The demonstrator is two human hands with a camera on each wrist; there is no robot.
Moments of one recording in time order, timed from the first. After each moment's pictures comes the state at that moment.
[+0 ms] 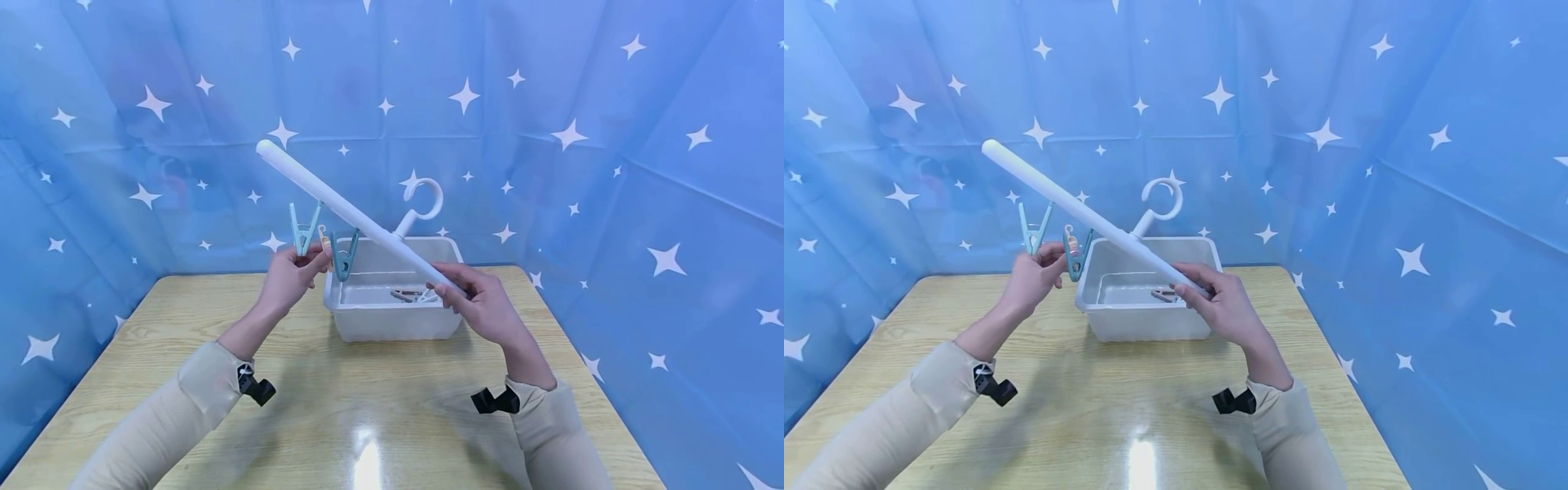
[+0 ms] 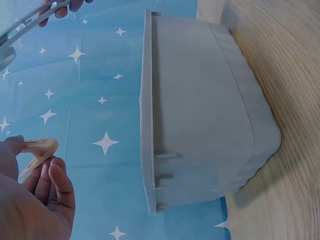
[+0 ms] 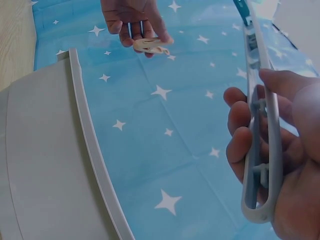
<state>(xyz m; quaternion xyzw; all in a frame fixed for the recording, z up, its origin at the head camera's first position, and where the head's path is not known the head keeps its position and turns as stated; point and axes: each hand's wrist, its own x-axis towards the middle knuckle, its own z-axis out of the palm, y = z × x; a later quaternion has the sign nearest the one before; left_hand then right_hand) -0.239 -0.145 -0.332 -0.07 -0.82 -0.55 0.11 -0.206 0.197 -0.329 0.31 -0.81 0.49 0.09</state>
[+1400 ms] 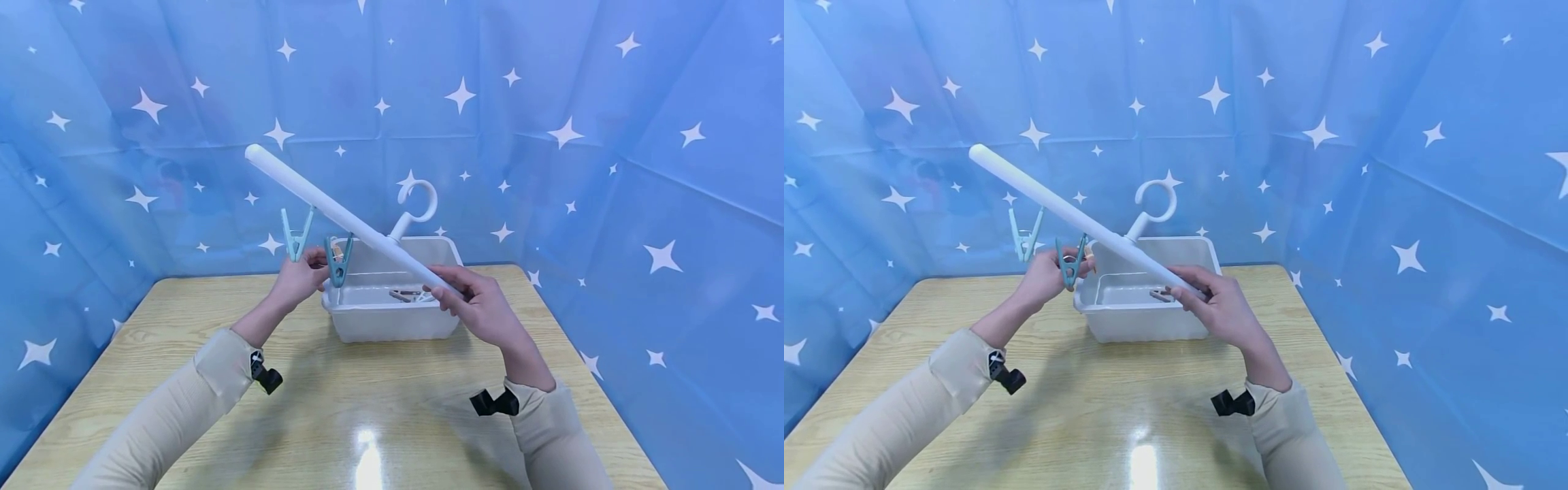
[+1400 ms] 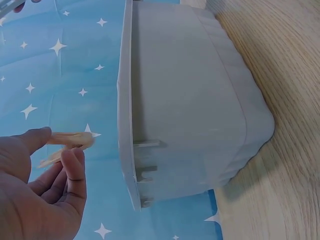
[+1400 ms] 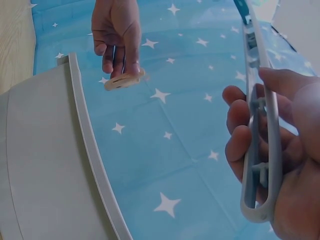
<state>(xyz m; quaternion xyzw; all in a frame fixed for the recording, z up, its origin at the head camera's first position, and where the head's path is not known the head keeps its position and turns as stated) -0.265 -0.139 -0.345 -0.10 -0.85 -0.52 0.05 -0.202 0.197 -0.329 0.32 -0.81 0.48 0.09</state>
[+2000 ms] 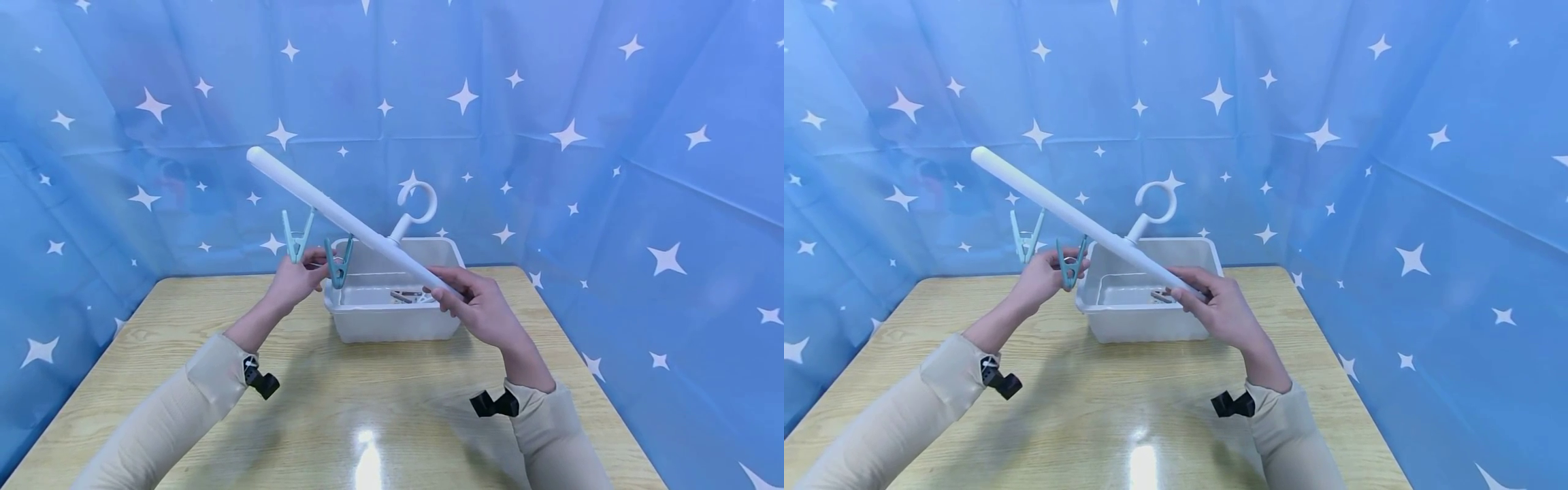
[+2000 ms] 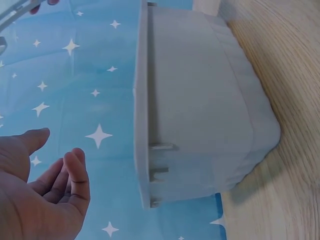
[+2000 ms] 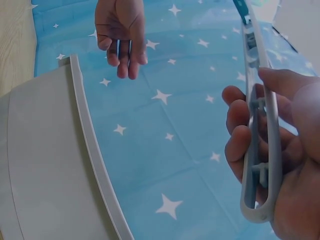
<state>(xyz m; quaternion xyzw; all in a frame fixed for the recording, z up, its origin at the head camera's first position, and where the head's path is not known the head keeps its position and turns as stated) -0.255 -0.145 -0.340 -0.11 -0.84 -0.53 0.06 -0.201 0.194 -0.328 0.32 -0.81 0.48 0.09</state>
